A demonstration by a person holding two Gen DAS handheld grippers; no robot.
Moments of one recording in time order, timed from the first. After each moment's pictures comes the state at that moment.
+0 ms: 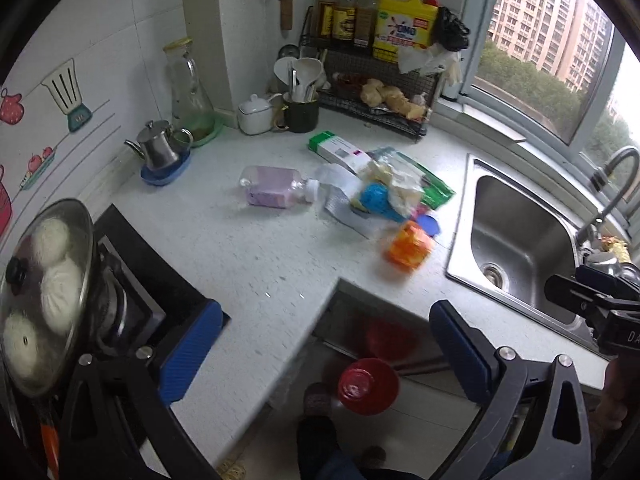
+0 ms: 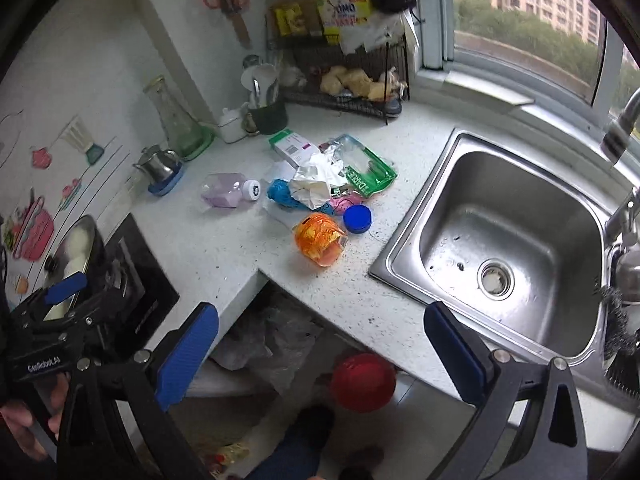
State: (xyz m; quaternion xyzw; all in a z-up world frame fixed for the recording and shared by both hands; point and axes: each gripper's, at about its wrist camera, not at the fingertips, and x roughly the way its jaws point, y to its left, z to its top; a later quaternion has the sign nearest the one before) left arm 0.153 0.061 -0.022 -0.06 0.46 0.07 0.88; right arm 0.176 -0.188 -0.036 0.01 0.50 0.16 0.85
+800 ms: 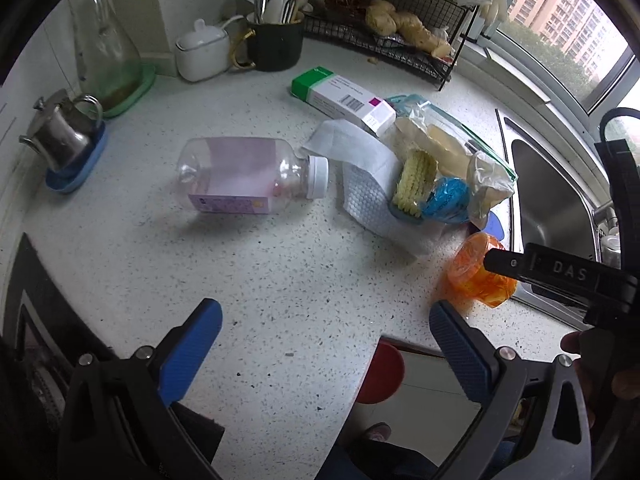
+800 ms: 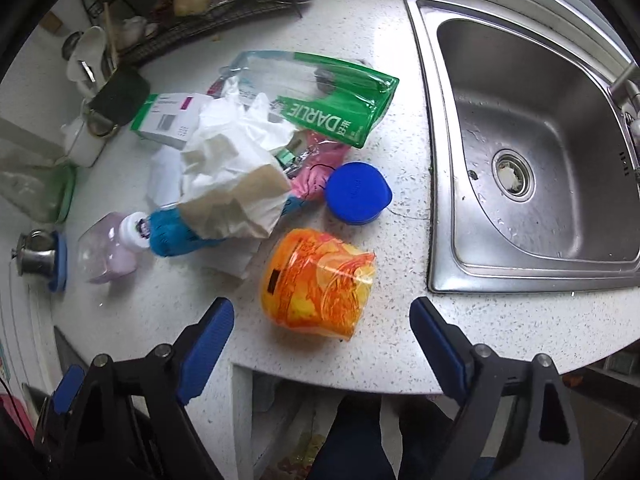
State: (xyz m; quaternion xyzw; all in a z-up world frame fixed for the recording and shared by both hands) left arm 0.309 0.127 -0.141 -0.07 0.56 -0.03 0.82; right arm 0.312 -0.127 -0.149 0.13 0.64 -0.06 0.76
